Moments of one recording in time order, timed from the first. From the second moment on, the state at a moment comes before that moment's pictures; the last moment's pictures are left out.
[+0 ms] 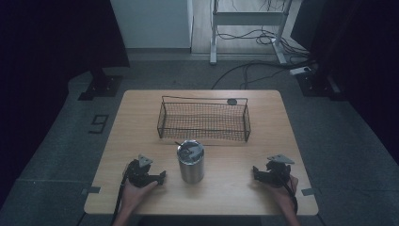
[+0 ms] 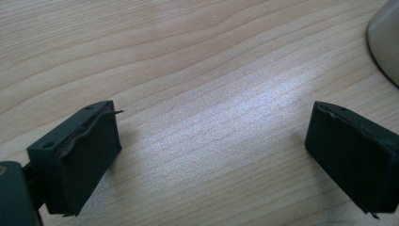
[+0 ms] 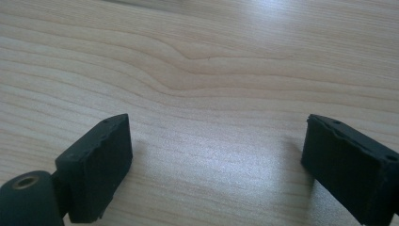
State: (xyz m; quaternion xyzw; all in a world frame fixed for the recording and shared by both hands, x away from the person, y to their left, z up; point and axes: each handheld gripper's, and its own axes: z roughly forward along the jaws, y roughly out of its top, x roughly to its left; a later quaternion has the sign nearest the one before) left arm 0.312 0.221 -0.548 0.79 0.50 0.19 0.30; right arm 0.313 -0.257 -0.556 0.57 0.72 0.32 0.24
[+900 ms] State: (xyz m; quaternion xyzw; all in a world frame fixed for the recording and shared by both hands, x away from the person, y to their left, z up) left arm 0.285 0.219 -0.521 0.78 0.47 0.17 0.38; right arm 0.307 -0.260 -0.555 0.57 0.71 0.32 0.25
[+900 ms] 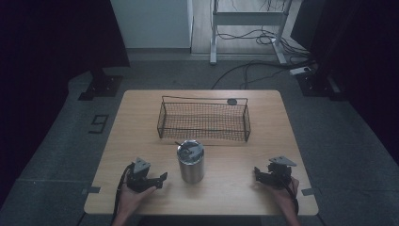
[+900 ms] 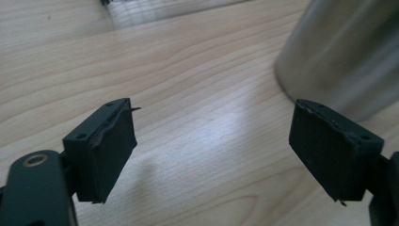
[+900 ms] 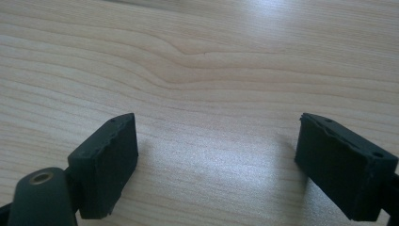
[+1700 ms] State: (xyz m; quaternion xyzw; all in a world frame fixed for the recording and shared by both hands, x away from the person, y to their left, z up) left arm 0.261 0.201 -0.492 0.79 0.41 0.15 0.43; right arm 0.306 -0.260 -0.555 0.57 0.71 0.32 0.25
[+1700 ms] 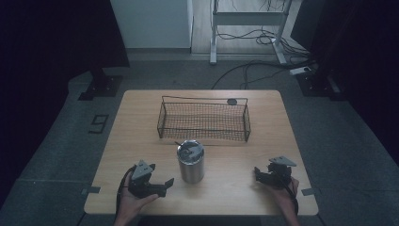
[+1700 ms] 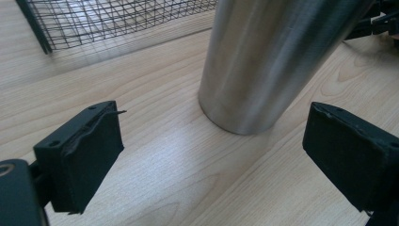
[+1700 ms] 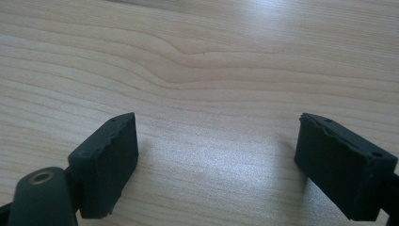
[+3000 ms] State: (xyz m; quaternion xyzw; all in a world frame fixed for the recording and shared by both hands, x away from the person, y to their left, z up) left arm 0.293 0.135 -0.482 0.80 0.36 0.15 0.46; right arm 0.307 -0.260 -0.555 0.57 0.71 0.32 0.25
